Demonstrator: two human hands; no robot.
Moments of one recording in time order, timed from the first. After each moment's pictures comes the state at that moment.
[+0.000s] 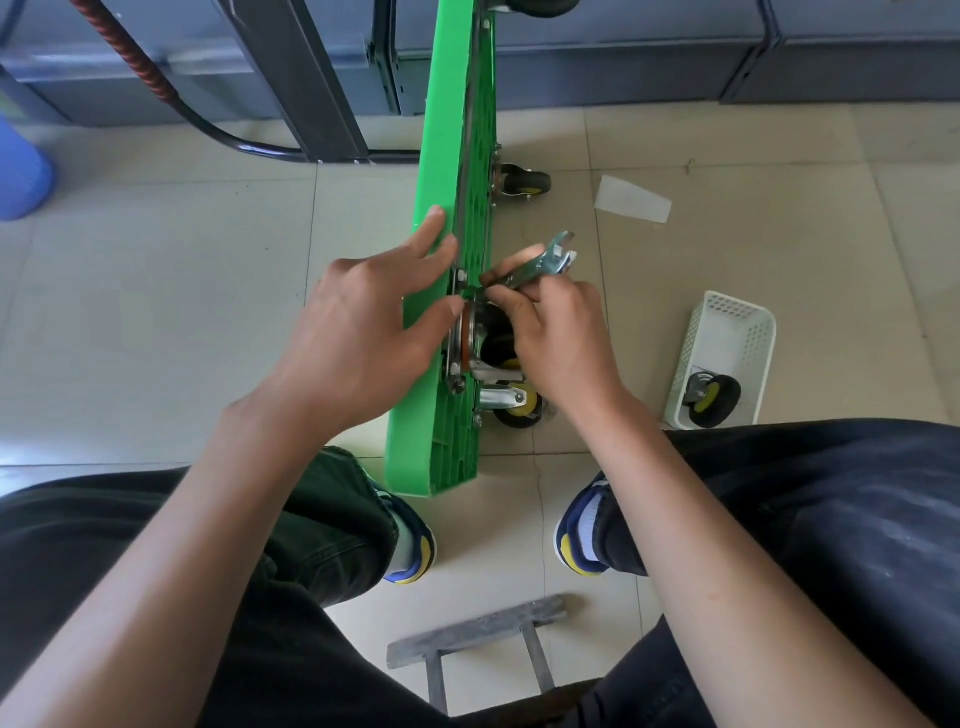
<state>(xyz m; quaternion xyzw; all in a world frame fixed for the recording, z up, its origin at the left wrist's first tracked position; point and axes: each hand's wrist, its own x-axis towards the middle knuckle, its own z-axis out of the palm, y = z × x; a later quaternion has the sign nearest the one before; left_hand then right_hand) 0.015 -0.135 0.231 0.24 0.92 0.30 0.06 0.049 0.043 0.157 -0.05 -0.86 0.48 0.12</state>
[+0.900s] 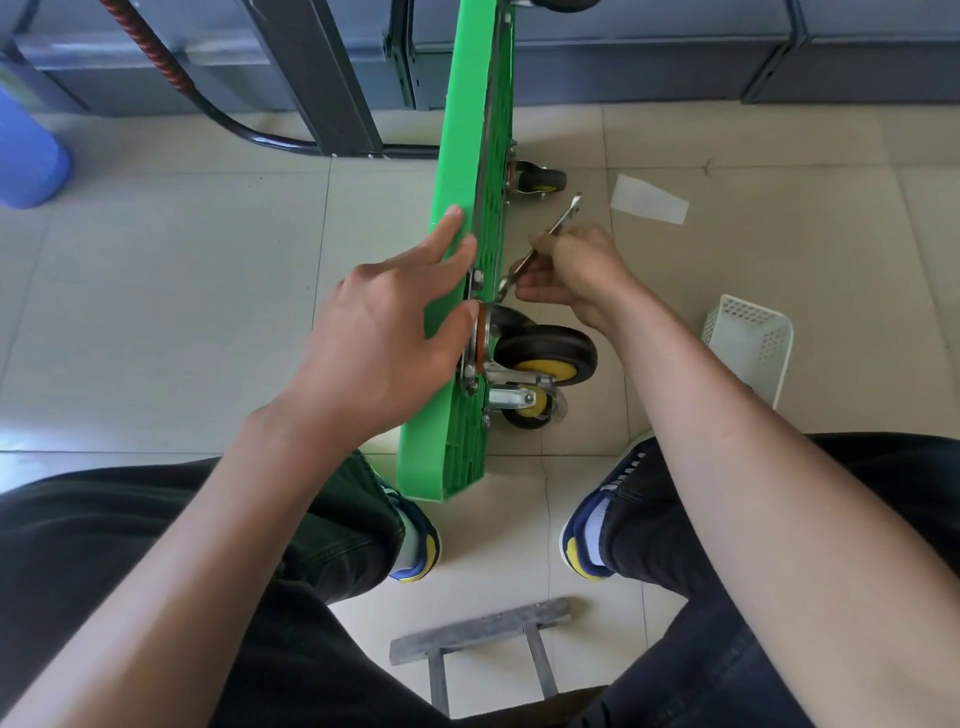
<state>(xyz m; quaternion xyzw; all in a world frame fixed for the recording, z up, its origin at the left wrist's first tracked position) 0.024 -0.132 0.231 0.23 0.92 0.33 0.04 -0.034 0.079 0.132 -0.31 -0.64 0.69 -0.12</state>
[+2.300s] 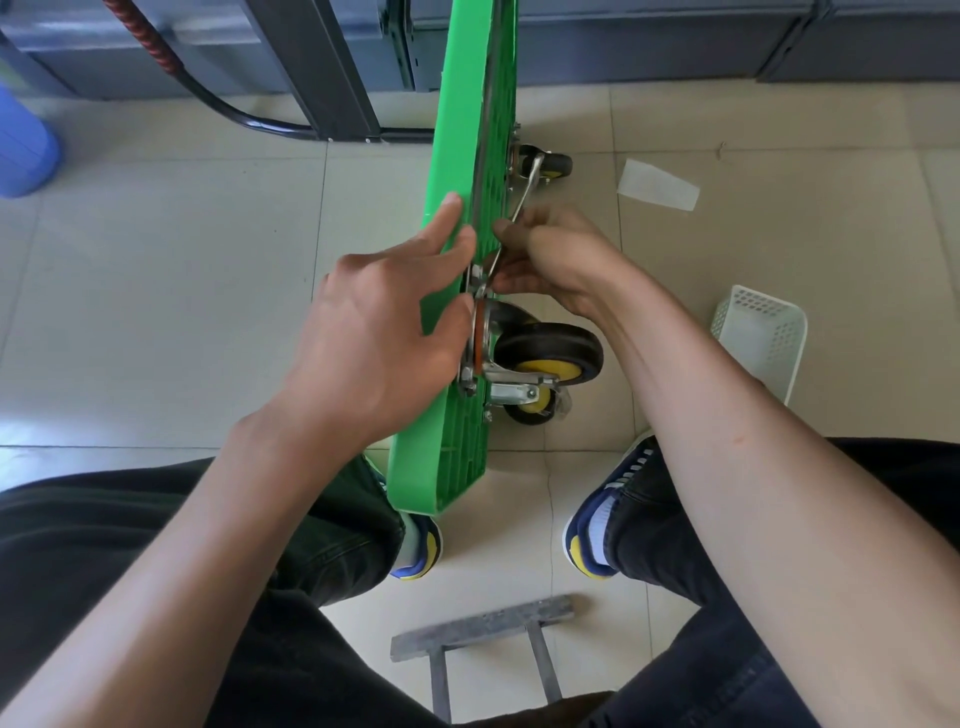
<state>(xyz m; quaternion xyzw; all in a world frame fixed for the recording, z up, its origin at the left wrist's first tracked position) 0.021 -0.127 0.227 0.24 0.91 0.33 0.02 -0.046 0.064 0.136 -0.24 -0.65 0.70 -0.18</state>
